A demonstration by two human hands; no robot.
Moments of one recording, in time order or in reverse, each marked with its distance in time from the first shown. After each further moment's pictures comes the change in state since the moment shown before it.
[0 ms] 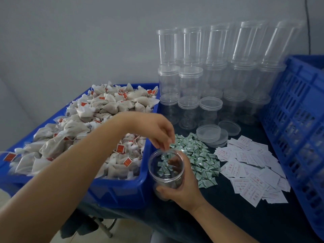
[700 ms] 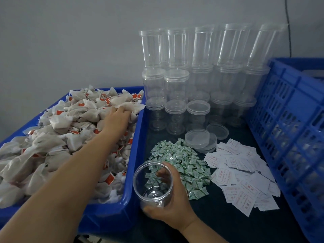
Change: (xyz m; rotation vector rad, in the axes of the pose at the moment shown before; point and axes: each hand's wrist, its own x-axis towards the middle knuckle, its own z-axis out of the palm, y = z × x) left_hand 0.070 -0.109 -0.026 0.726 0.893 -0.376; right_hand -0.001 0.005 0.001 -0.063 0.017 -0.022
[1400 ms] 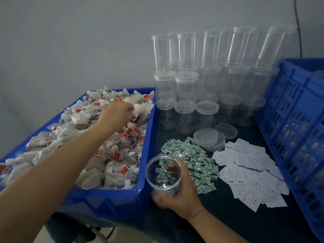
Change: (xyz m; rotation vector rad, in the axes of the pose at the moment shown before) left_hand -0.024 -0.028 -0.052 -0.217 0.134 0.007; right_hand 0.002 -0.004 0.001 0.048 0.018 -0.044
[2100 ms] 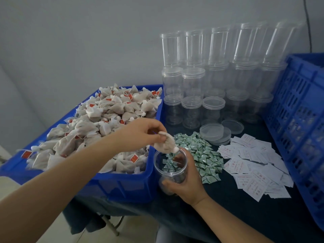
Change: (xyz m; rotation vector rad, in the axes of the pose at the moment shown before) left_hand -0.092 0.064 -0.056 -0.588 -0.471 0.165; right_hand -0.002 -0.003 0.003 0.113 -0.016 0.039
